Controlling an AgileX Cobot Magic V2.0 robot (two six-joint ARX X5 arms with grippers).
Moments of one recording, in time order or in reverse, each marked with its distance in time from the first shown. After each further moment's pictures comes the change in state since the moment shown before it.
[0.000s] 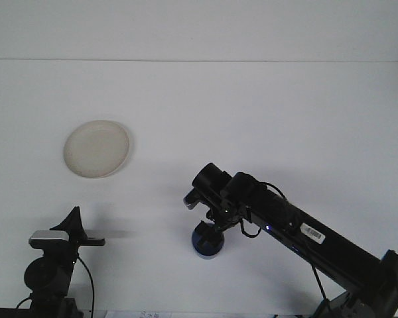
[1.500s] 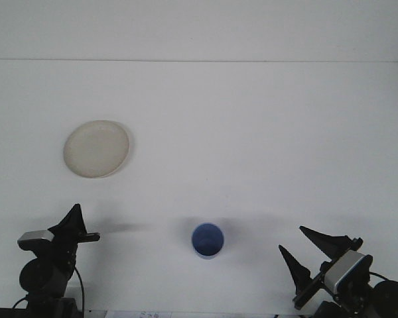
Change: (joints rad) left arm 0.000 0.023 0.100 -0.034 0.062 -0.407; right arm -0.019 -1.403 -0.700 0.473 0.199 0.051
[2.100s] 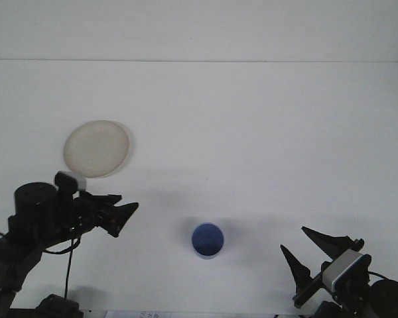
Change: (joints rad) left arm -0.292 0.832 0.911 -0.652 0.508 0.150; right arm 0.000 0.000 0.000 -0.033 0.029 -0.009
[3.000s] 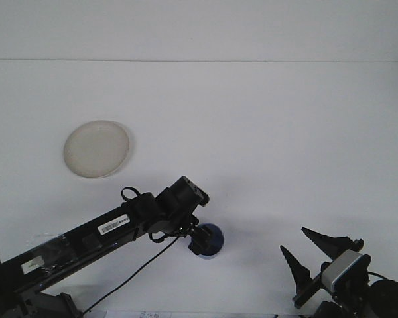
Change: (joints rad) left arm -0.583 0.699 0.213 -0.011 -0.364 0.008; right arm 0.000 0.000 0.000 -0.009 0.000 -0.001
